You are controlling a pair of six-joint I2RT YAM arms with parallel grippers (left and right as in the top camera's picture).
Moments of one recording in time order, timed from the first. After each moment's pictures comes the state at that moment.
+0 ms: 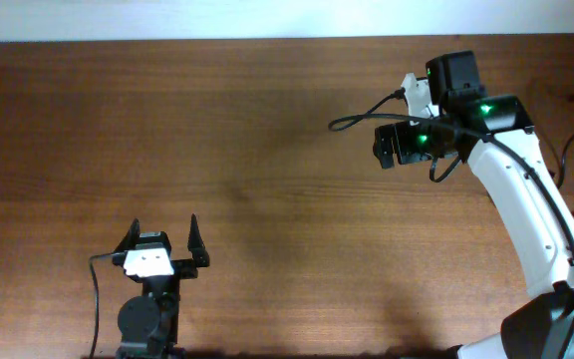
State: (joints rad) left arm -0.07 0.02 0.01 -0.06 -0.15 -0.05; right arm 0.18 1.66 1.53 -1.03 -0.15 -0.03
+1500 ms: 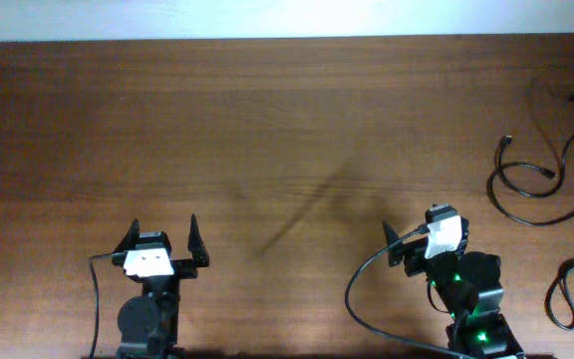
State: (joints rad) left arm -0.07 0.01 0.01 -0.07 -0.15 -0.04; right arm 0.18 0.63 0.05 0.25 -0.13 -0.04
